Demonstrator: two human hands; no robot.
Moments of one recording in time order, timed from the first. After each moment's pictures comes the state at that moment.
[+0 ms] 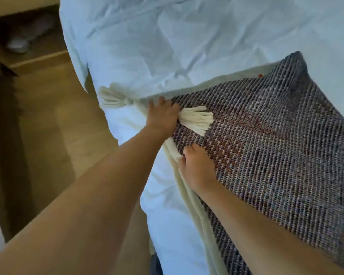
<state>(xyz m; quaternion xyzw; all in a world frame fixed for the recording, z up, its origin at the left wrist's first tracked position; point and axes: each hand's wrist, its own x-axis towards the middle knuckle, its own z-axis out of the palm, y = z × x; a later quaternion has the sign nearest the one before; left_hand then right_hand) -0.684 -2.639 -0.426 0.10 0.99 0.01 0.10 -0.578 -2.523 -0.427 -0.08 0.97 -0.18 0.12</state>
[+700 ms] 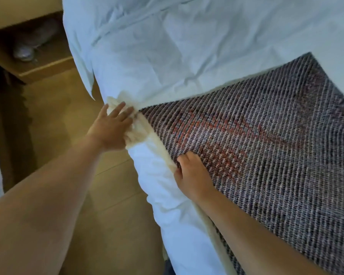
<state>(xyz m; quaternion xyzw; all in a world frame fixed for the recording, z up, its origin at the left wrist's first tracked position) -0.687 -2.807 -0.451 0.19 0.96 -0.15 0.14 -0.590 -2.559 -0.454 -0.11 0.95 -0.25 0.14</state>
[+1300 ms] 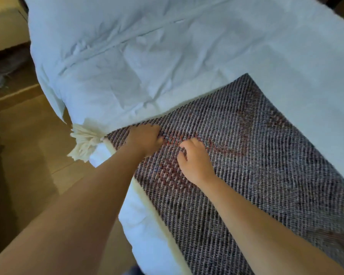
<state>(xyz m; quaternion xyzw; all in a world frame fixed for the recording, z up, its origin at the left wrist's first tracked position) -0.718 -2.614 -0.404 0.15 0.97 0.07 0.16 -0.643 -2.457 -0.398 -0.02 0.95 -0.29 0.08</state>
